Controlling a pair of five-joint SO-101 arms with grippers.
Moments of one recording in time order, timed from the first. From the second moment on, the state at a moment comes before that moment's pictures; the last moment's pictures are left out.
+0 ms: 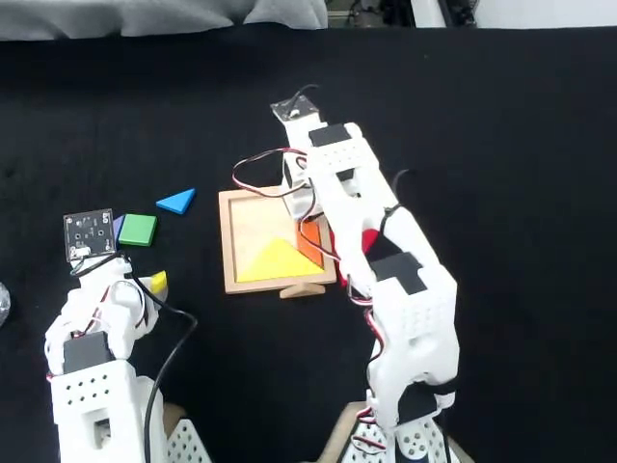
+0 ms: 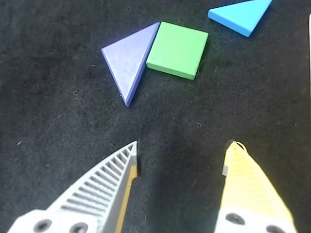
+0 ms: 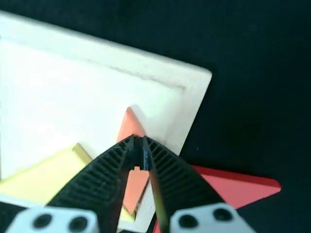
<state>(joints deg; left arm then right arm) -22.3 -73.6 85.7 49.3 -7.5 -18.2 30.7 -9.8 74.4 3.7</state>
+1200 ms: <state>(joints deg) -22.3 -73.6 87.0 47.9 -7.9 -28.2 -9.9 39.4 58.5 30.2</state>
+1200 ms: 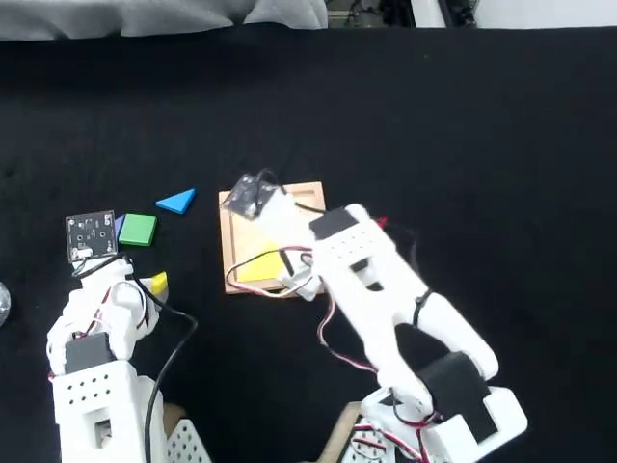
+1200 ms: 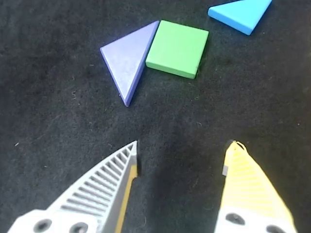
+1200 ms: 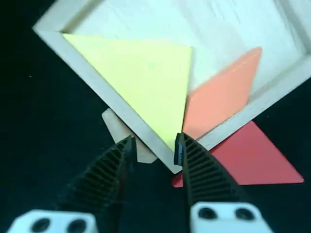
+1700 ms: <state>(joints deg) -22.3 -73.6 87.0 47.9 -8.0 -29.0 -17.1 45.1 61.0 36.0</state>
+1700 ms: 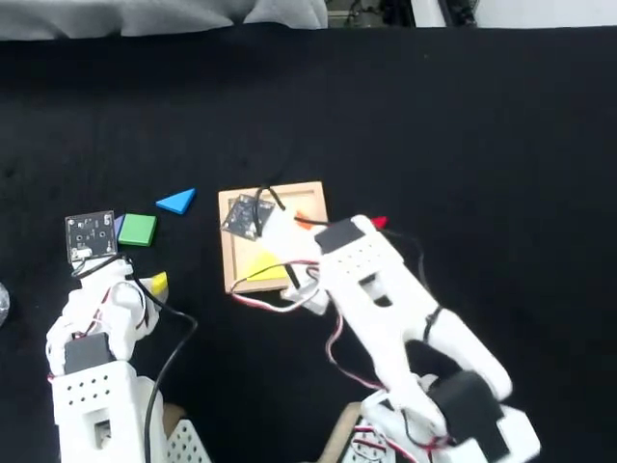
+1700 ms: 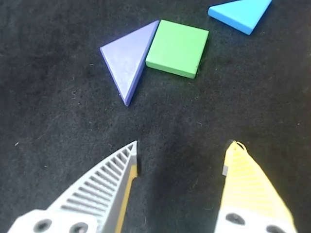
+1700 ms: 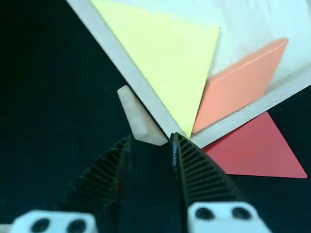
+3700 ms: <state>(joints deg) -22.3 -73.6 87.0 47.8 -8.0 -25.4 -21.5 45.7 59.4 36.7</state>
